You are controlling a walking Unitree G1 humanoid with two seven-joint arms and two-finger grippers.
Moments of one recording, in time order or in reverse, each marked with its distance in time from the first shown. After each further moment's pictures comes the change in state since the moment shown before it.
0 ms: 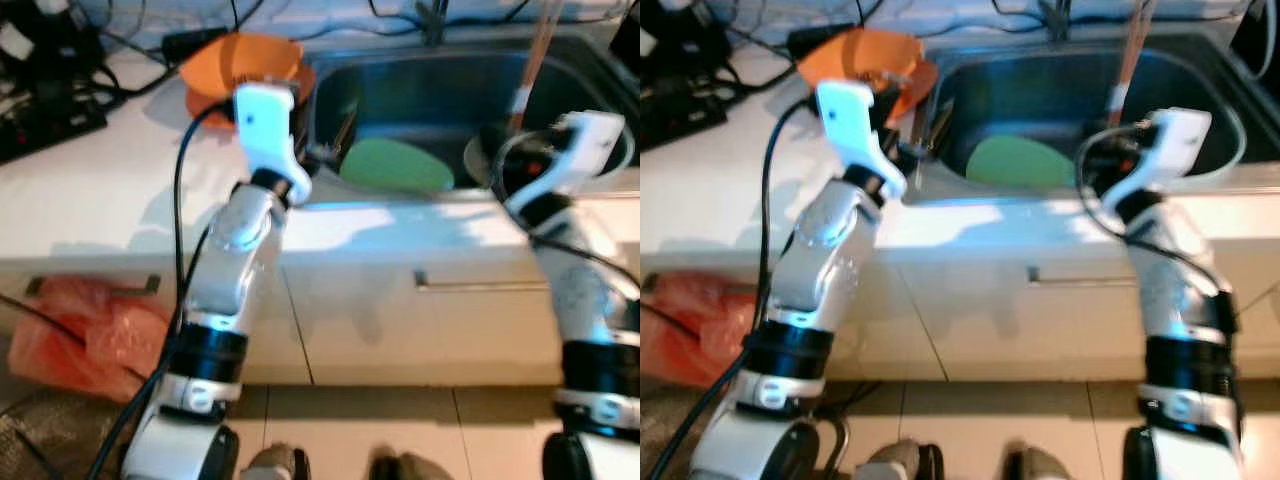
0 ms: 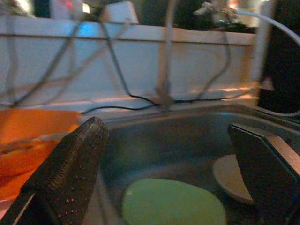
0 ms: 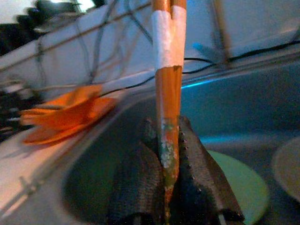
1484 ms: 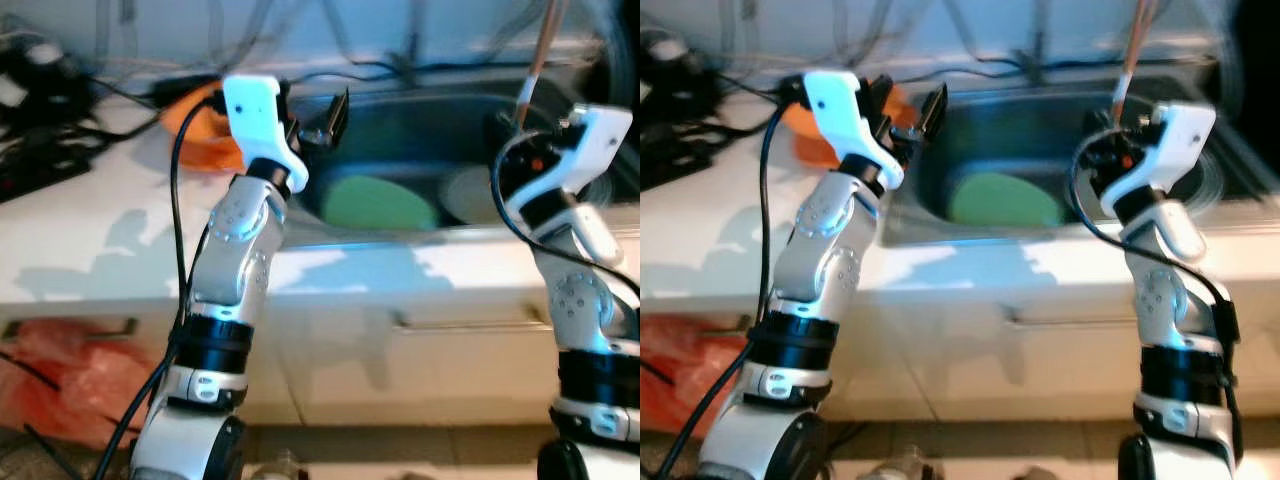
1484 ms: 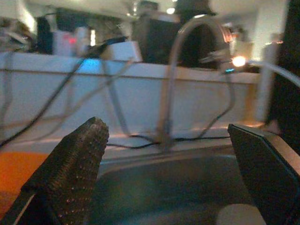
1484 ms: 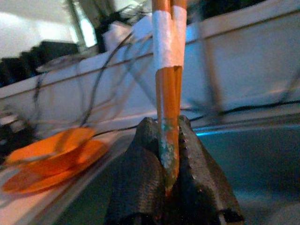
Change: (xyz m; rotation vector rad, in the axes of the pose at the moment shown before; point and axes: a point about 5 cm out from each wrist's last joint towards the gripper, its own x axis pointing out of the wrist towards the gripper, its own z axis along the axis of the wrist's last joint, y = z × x) left arm 0.005 0.001 0.008 -0.064 -0.043 0.032; right arm -0.003 0.012 0.011 -0.051 -0.072 0.002
